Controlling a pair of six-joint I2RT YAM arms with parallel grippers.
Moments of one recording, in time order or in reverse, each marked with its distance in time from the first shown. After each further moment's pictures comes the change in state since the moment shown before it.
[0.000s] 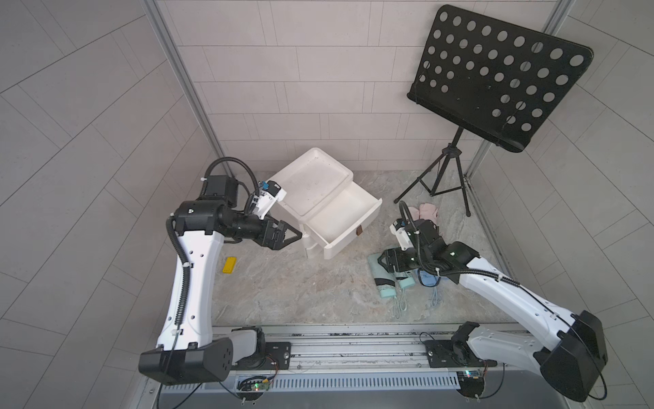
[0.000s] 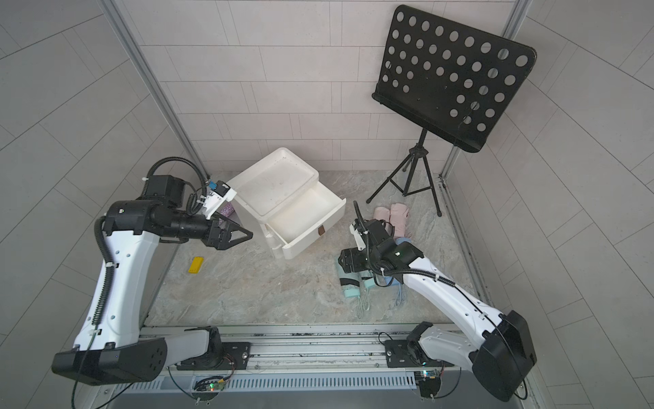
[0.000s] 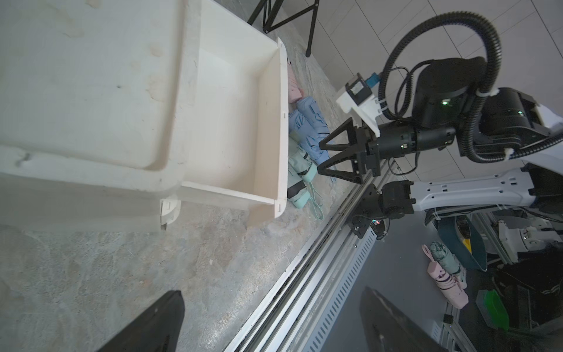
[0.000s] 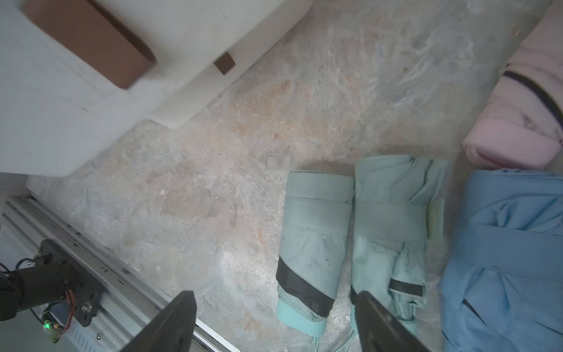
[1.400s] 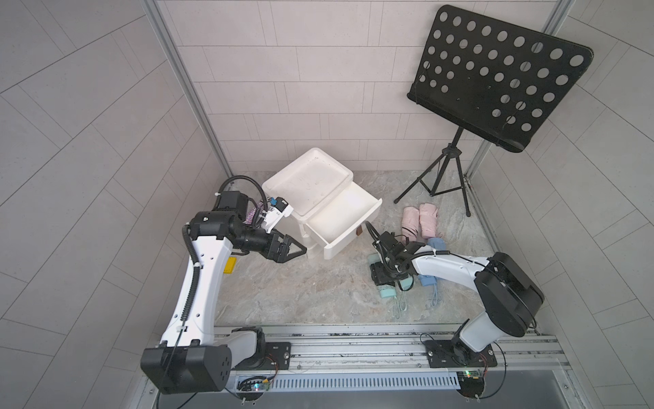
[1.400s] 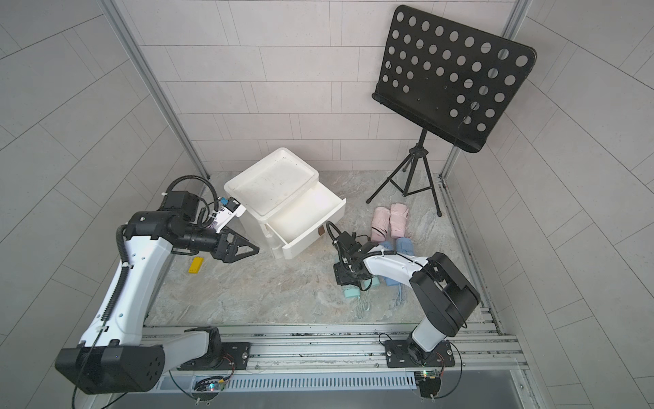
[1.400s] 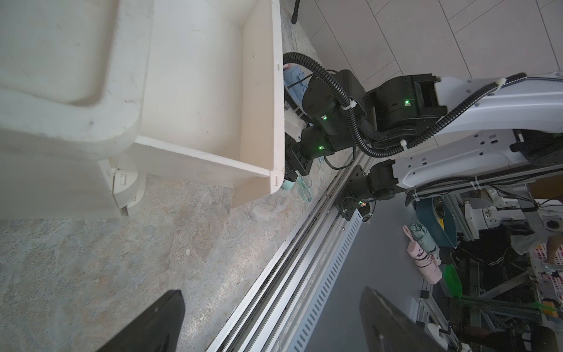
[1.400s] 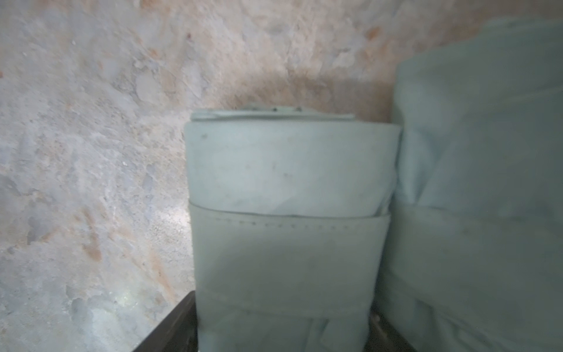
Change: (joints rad) left arm -0.021 -0.030 -0.206 0.074 0.046 0.029; right arm 0.084 0.418 -0.024 0.119 0.140 0.058
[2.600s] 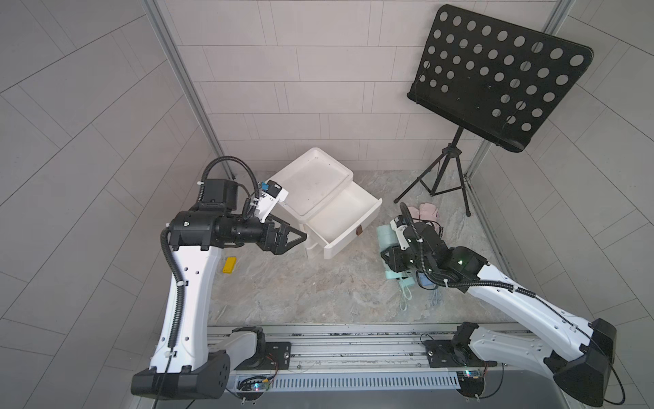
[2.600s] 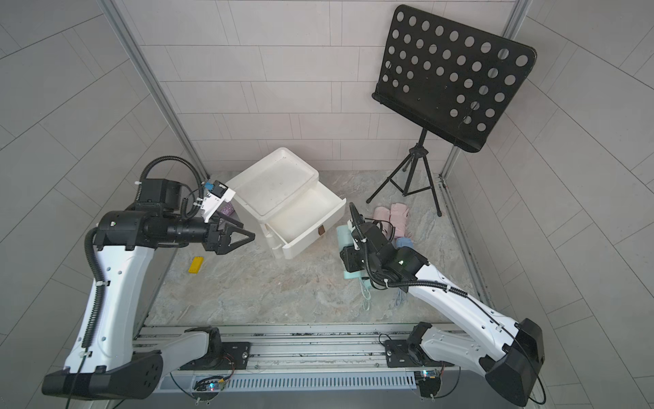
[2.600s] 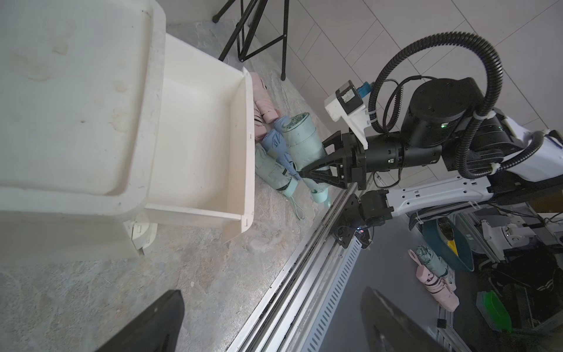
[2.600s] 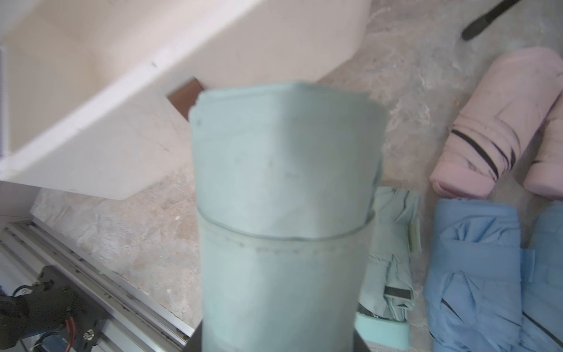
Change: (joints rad) left arm -0.045 -0.024 0.261 0.003 0.015 -0.140; right arm 0.062 -0.520 0.133 -0.137 0.044 0.011
